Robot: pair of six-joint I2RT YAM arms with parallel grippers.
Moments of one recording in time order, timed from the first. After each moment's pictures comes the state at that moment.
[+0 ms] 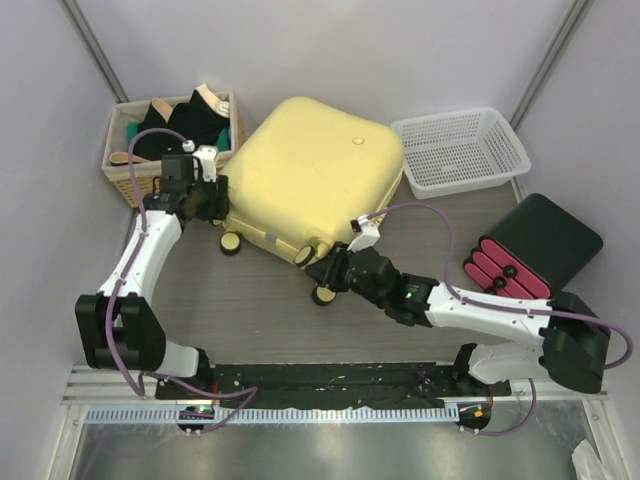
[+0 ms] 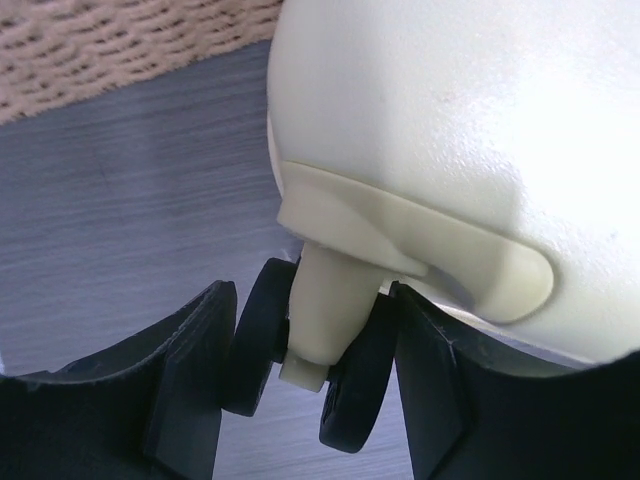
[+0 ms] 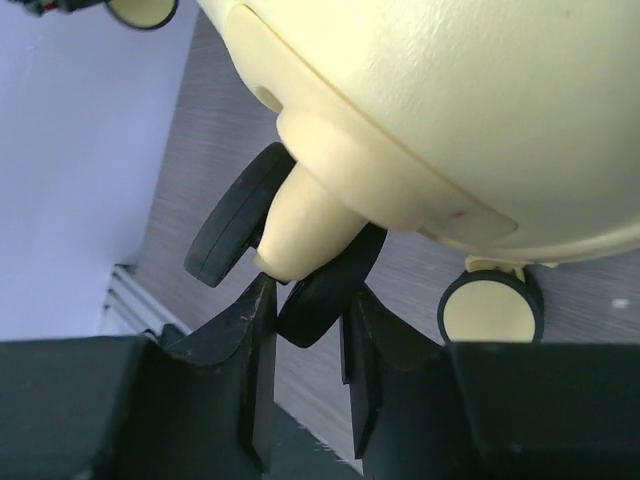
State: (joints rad) left arm -0.03 1.44 1.22 -0.55 0.11 0.10; right arm 1.05 1.27 0.74 0.16 0.28 0.93
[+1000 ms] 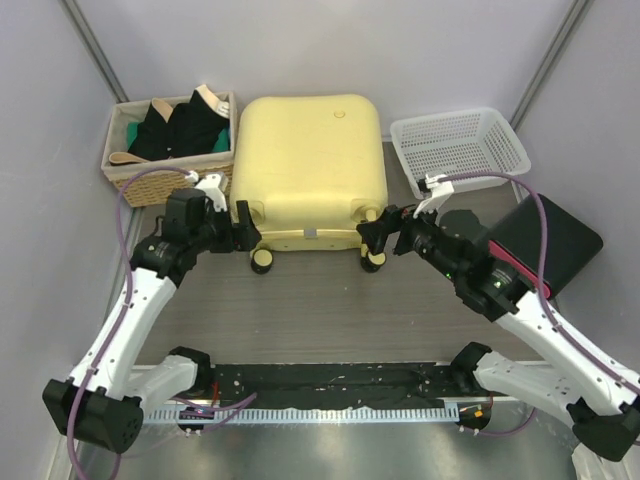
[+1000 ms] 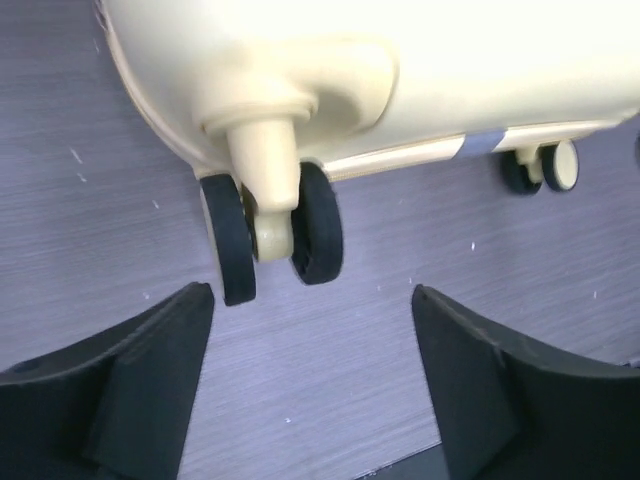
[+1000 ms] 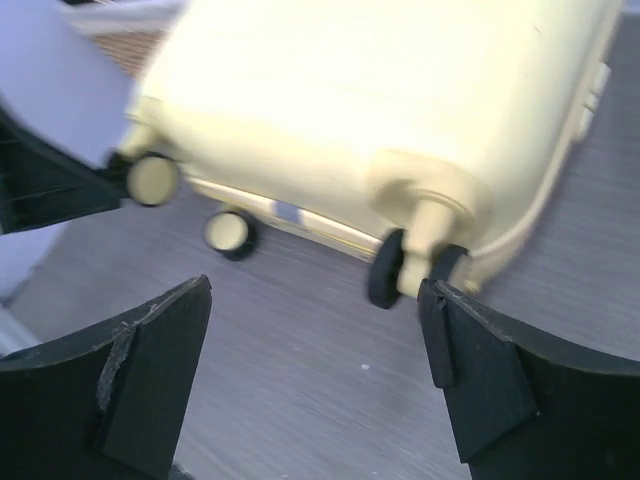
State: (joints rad) left arm -0.27 1.03 0.99 -0.66 0.15 -0.30; right arm 0.72 0.90 0.93 -0.29 0.15 0.38
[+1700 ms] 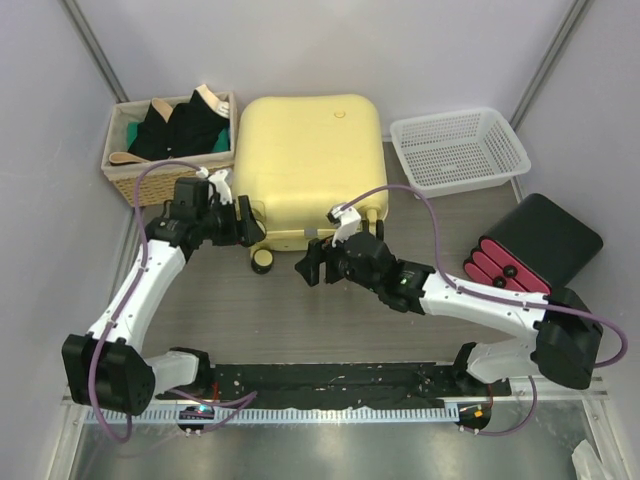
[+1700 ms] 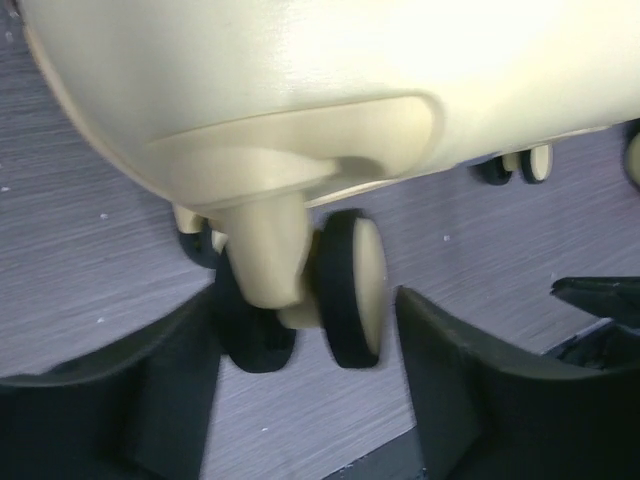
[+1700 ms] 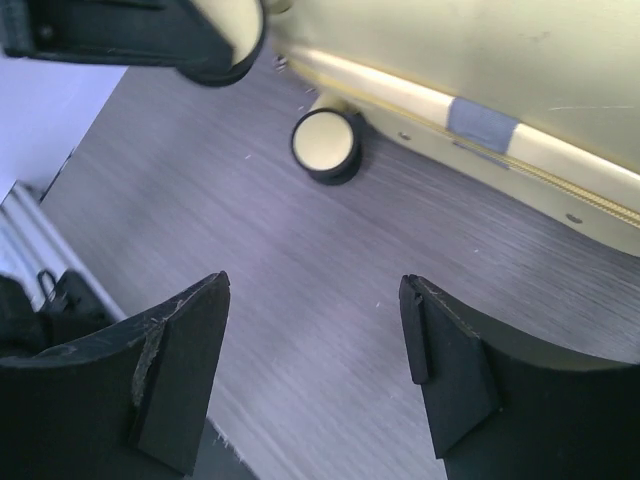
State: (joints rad) left arm -0.20 1.19 1.05 -0.62 0.34 -0.29; right arm 1.01 1.28 0.87 0.04 0.13 0.48
